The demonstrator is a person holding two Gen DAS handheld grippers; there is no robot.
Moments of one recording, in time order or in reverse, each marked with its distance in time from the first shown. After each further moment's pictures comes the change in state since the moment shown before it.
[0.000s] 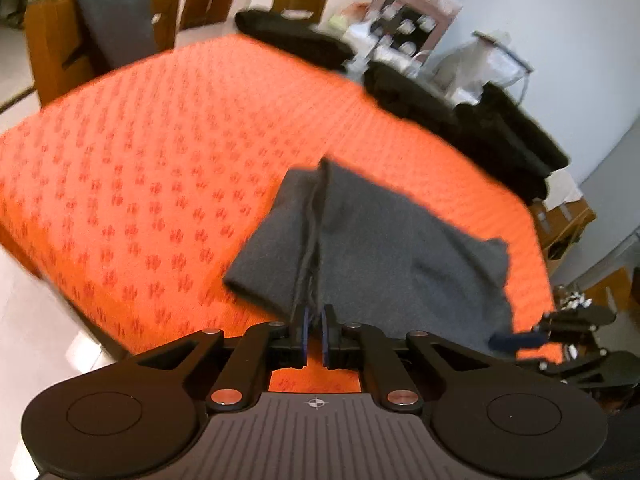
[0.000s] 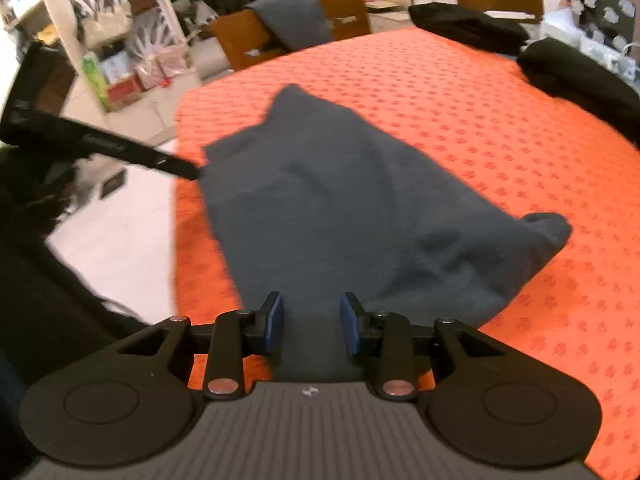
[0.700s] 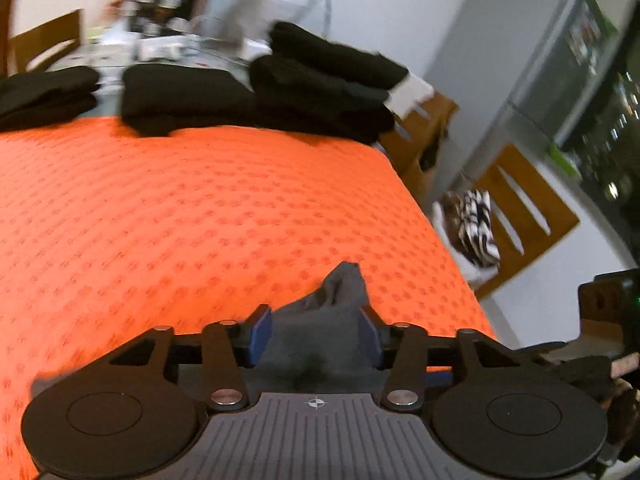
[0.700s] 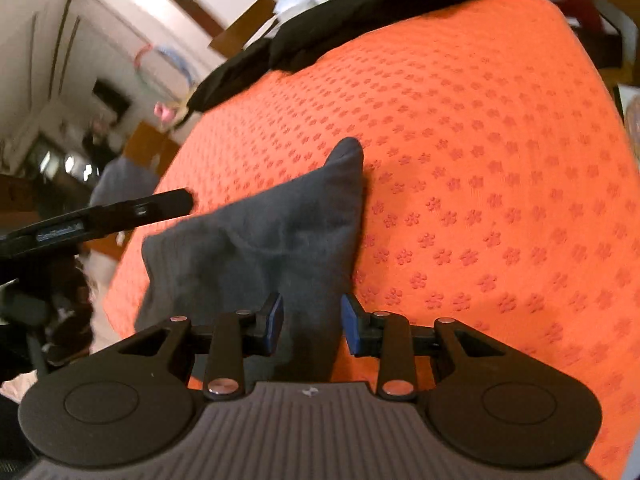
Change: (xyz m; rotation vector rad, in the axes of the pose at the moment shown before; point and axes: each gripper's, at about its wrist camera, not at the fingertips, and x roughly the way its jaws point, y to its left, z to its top) left arm 0.122 -0.150 0.087 0.506 0.172 -0.359; right arm -0.033 -0.049 -0.061 0.826 -0.313 -0.168
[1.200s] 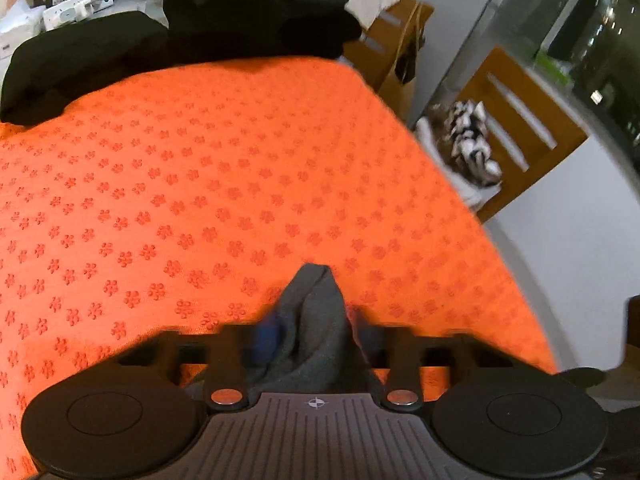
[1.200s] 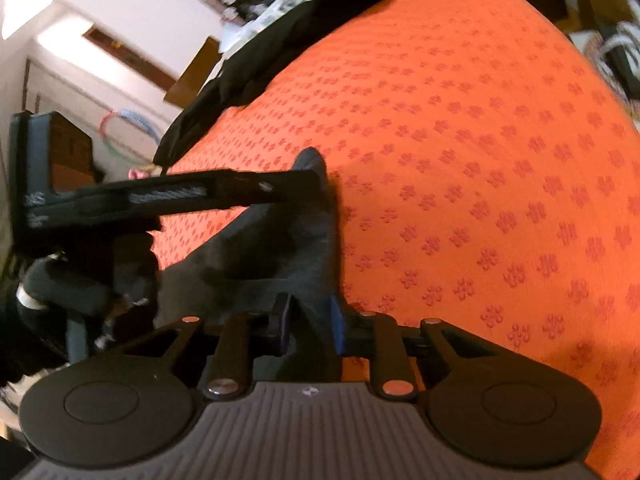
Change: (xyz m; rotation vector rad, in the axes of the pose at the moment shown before) left arm 0.119 -0.027 0.023 0.154 0.246 -0.022; right arm 0.020 -0.019 -0.013 0.224 -0.116 -0.014
